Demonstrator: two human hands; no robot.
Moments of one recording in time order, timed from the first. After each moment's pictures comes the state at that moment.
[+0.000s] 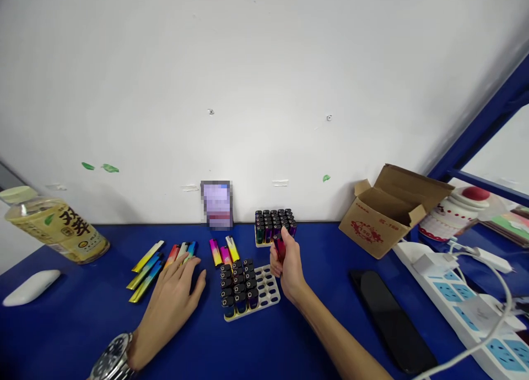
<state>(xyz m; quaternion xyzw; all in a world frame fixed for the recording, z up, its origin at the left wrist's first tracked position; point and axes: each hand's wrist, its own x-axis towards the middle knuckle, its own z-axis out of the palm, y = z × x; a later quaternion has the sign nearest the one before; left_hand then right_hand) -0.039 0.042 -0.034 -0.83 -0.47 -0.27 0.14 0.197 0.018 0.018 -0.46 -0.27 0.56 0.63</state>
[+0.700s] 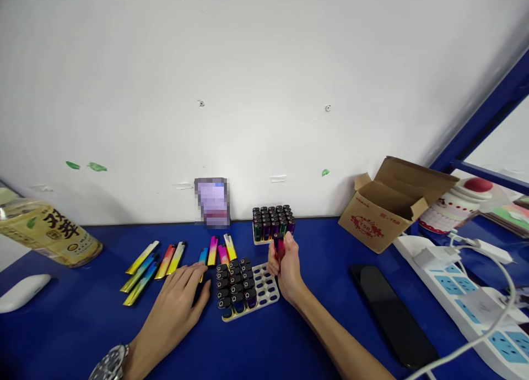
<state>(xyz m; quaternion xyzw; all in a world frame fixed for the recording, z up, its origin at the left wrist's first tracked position) -0.031 0.029 -0.032 -0.87 -0.39 -0.27 0.15 0.197 0.018 -0.002 -0.44 -0.27 0.54 0.66</state>
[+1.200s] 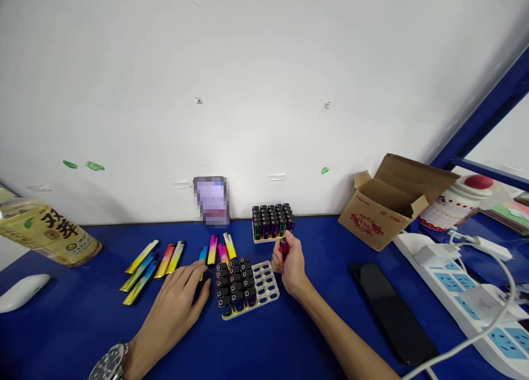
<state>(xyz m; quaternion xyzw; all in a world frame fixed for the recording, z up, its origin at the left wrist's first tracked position) -0.032 0.030 -0.034 -0.87 -0.40 -0.27 0.12 0.210 0.021 -0.006 -0.44 -0.27 0.56 0.64</state>
